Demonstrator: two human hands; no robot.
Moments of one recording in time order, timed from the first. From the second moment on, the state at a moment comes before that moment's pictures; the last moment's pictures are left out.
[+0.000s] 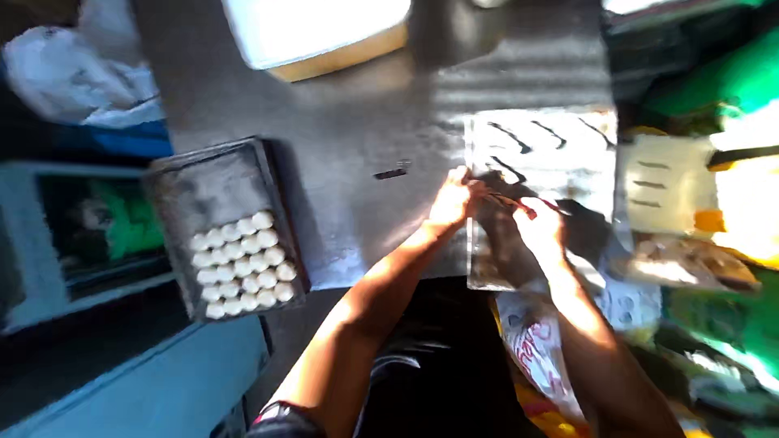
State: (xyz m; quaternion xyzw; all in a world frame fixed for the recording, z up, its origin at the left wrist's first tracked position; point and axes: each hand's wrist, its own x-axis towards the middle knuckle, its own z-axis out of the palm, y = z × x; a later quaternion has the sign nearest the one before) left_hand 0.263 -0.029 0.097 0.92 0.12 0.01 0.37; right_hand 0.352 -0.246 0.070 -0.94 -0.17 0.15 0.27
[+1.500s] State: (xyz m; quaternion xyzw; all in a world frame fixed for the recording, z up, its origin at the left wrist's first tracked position) left_hand -0.018 0.023 0.053 0.94 0.24 -0.07 0.24; right_hand 0.129 -0.058 0.051 -0.79 -0.60 0.11 0.06
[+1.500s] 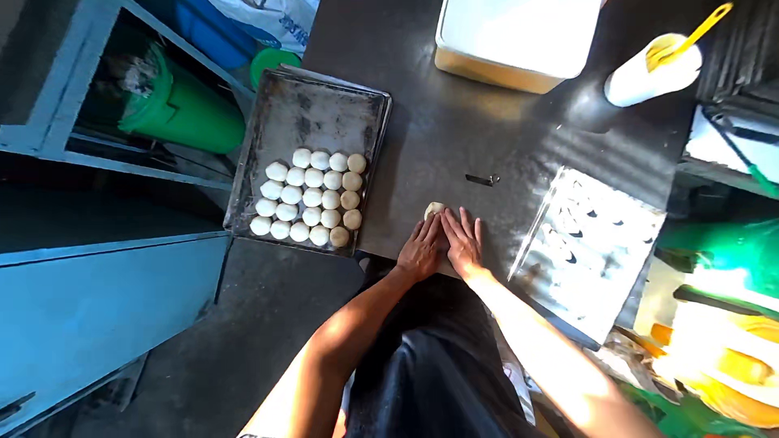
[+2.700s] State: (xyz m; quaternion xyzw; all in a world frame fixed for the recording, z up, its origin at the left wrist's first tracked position) left_hand -0.028 0.033 0.009 0.96 0.12 0.01 0.25; right_hand 0.192 0.195 0.032 -0.75 -0.67 0.04 0.01
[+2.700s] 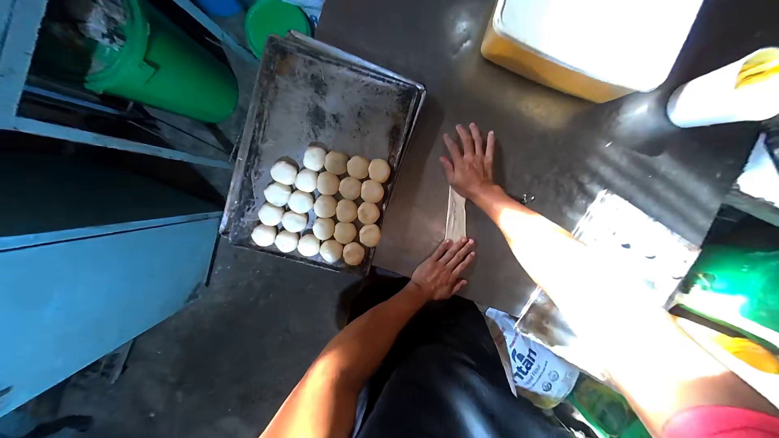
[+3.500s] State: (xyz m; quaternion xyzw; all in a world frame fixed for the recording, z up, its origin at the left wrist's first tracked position) left_hand -0.044 0.033 0.048 0.84 0.34 0.15 0.41; right_hand 0.120 -0.060 0.081 -0.74 -0.64 0.17 0.12
